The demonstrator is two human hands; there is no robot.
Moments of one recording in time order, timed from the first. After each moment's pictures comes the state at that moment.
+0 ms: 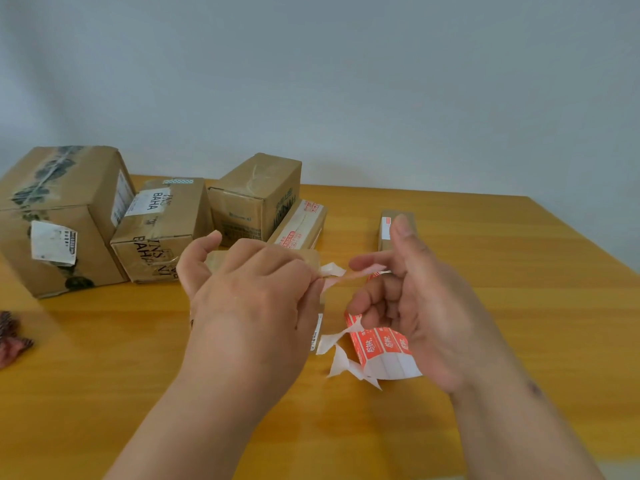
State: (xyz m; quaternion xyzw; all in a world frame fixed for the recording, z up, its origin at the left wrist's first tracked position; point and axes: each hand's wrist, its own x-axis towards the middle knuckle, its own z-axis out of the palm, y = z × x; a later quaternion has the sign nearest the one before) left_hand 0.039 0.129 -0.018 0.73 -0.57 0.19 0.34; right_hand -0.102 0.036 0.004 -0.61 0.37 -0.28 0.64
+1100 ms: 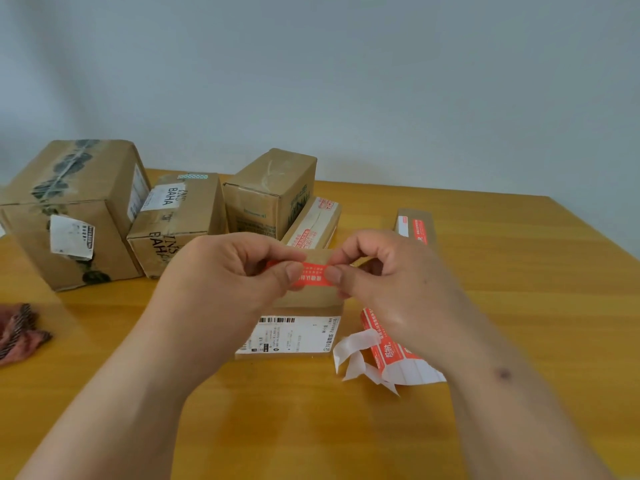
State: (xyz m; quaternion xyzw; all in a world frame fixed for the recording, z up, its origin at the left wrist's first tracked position) left_hand 0.072 0.140 0.009 0.72 -0.46 -0.16 0.49; right_hand -0.066 0.036 0.015 -0.84 0.34 -0.23 0.36
